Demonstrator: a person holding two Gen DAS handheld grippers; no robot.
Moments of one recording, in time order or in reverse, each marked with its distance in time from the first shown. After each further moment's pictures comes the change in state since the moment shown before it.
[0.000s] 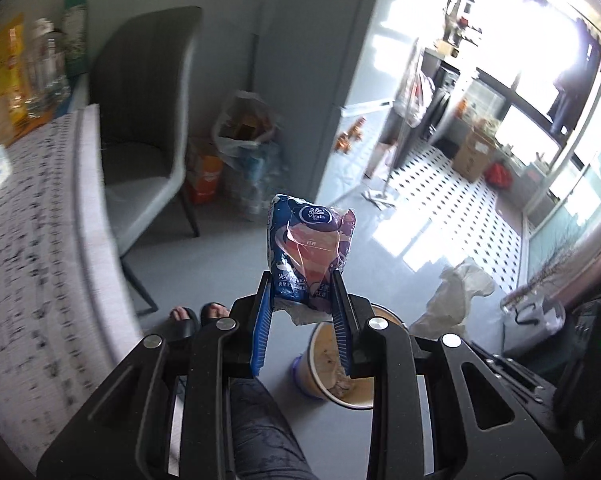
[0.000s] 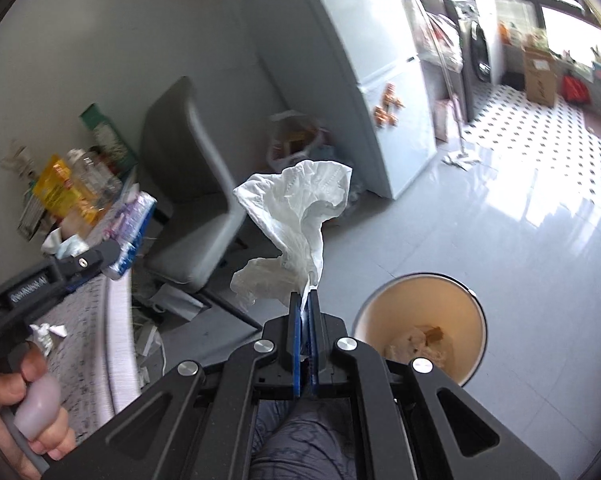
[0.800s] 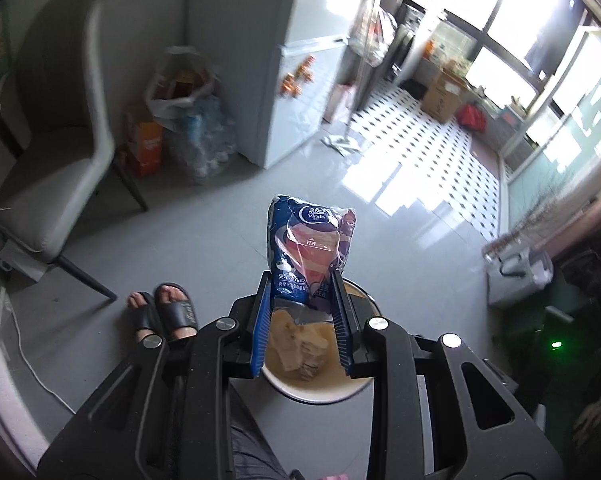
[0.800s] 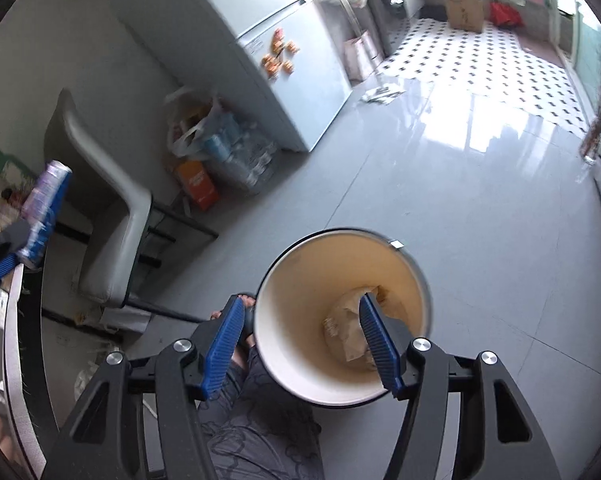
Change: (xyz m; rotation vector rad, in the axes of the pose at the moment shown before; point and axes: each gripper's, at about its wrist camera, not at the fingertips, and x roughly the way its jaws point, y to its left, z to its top) left arm 0.102 -0.087 0.001 0.112 0.201 -0.107; right arm 0.072 -0.133 -0.015 0.252 0.094 -0.179
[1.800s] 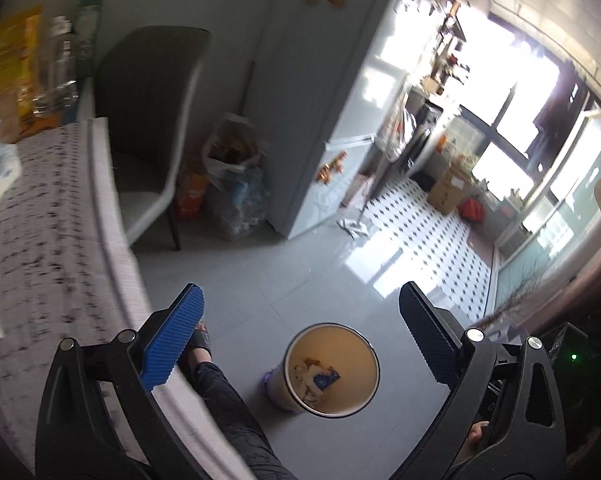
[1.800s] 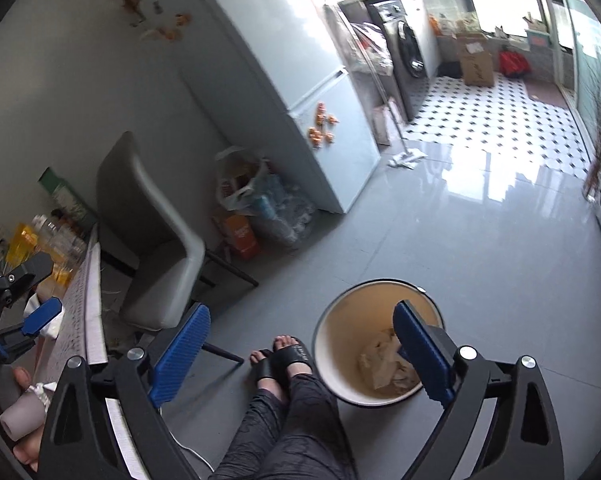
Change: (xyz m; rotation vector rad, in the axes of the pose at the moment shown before) left arm -0.186 0.107 -0.038 -0.196 -0.325 0.012; right arm -0.127 0.095 -0.016 -0.108 -0.202 0.119
